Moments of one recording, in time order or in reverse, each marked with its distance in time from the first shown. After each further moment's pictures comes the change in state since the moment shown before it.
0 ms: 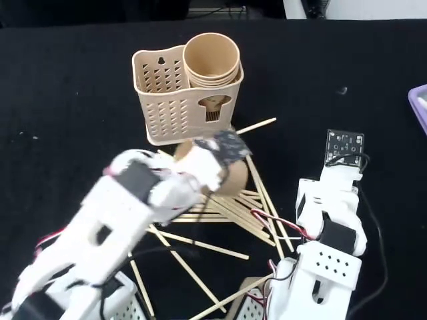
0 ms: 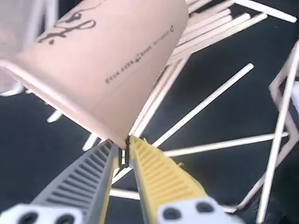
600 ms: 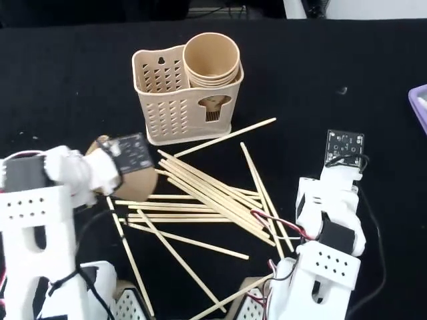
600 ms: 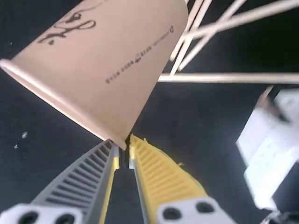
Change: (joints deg) left arm -45.8 -7.2 -2.6 15.2 -55.6; right arm 0.0 0.0 1.2 -2.8 0.0
